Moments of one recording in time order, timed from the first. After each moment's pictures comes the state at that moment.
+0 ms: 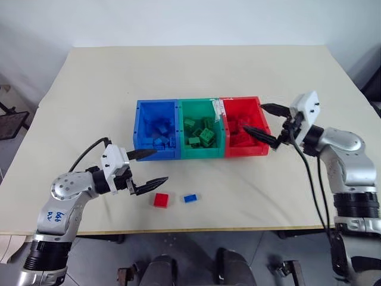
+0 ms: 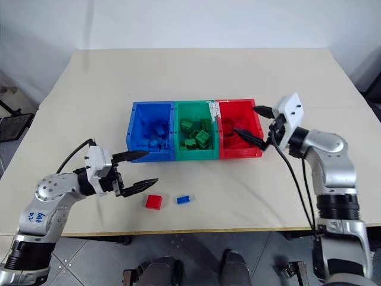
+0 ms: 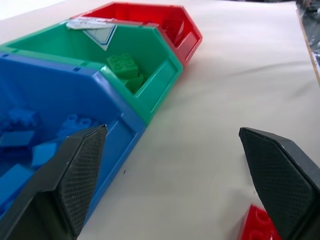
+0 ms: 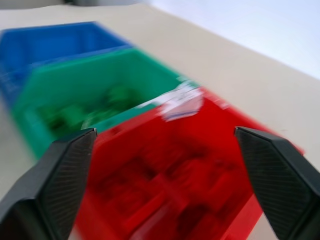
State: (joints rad) left arm -0.18 0.66 0.12 -0.18 -0.46 0.20 -0.97; right arm -0.52 -0.70 -0.14 0.07 0.42 0.27 1.08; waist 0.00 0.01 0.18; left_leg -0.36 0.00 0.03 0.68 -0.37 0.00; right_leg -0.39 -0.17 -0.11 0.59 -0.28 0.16
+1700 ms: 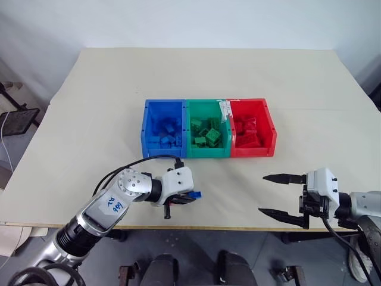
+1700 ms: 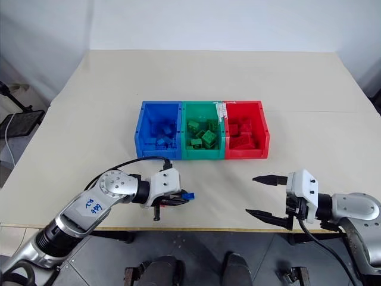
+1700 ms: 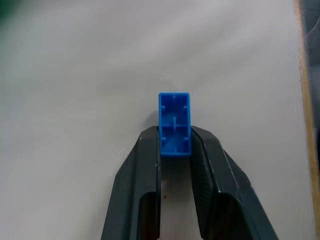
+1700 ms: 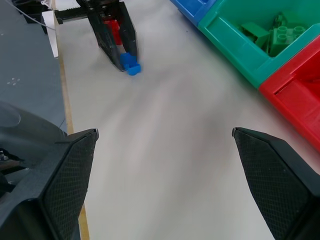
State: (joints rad) left arm -0.39 0.56 -0.34 -0.40 -0.21 0.79 -0.75; right arm 0.10 -0.85 -0.27 -0.31 0.54 0.20 1.20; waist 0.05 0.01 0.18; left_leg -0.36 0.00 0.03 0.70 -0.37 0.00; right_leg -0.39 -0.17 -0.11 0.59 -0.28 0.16
